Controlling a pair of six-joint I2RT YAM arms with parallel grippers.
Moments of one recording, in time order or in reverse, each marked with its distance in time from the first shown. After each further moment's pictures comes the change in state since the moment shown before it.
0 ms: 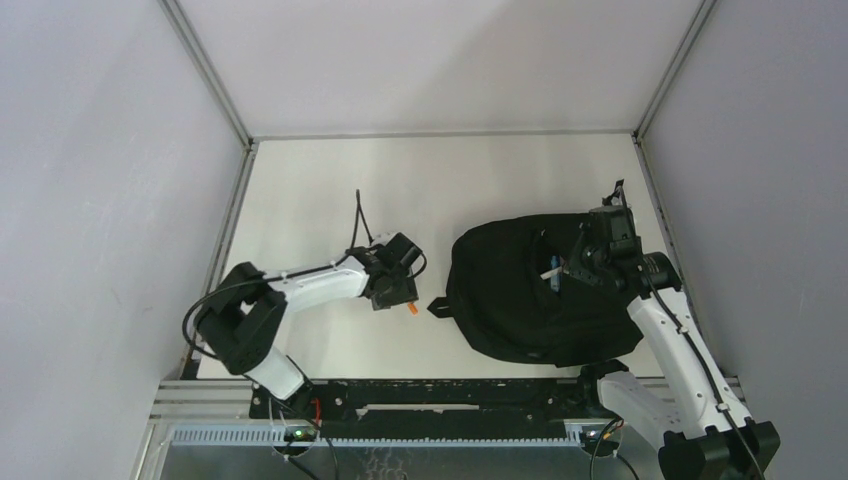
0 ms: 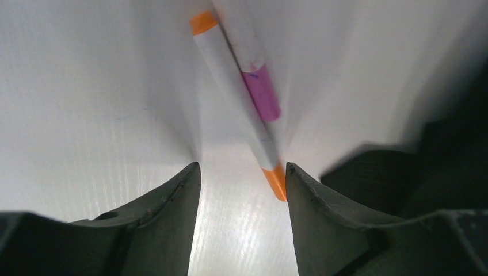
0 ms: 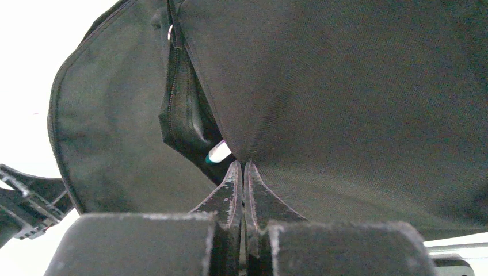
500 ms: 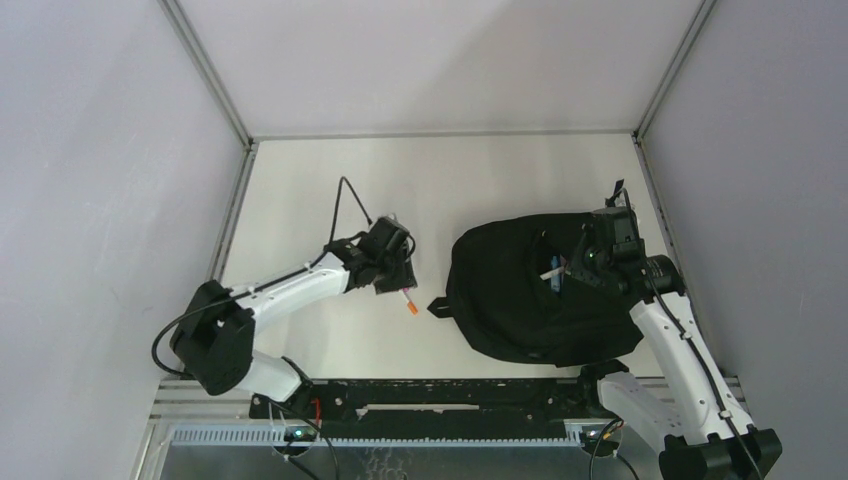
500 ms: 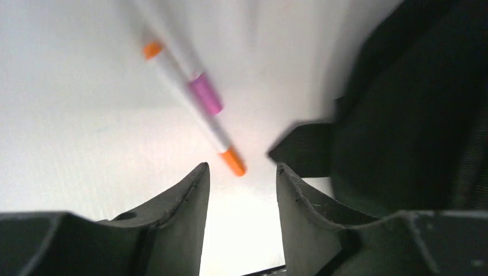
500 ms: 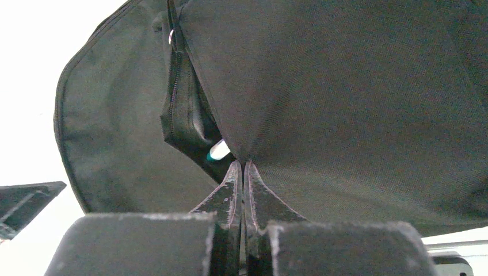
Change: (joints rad) left arm 0.043 -0.115 0.061 0.041 0.119 0.125; right arm 0.000 -0.025 0.002 -0.010 0.005 0.002
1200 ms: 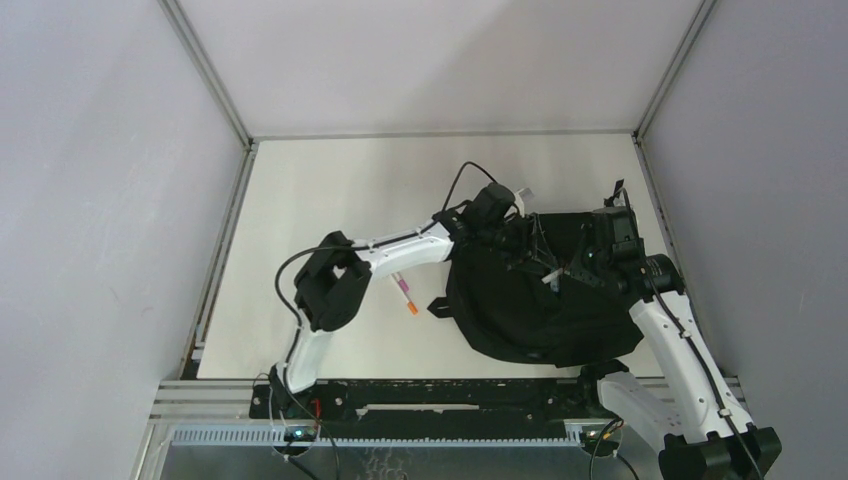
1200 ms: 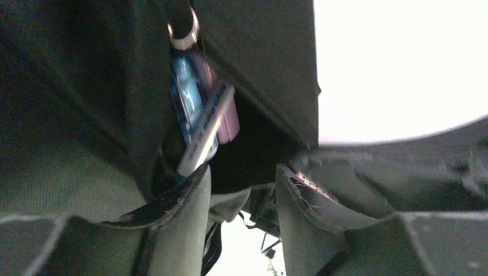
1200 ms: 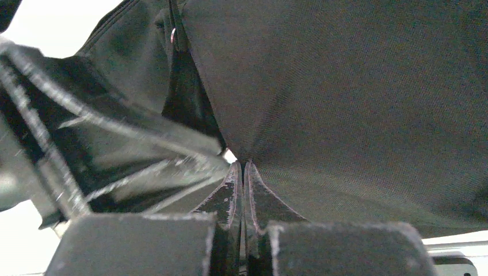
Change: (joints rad) left arm -0.216 0.718 0.758 0.362 0.616 -0.245; right arm -0.002 0.006 0.000 0.000 -0.021 0.004
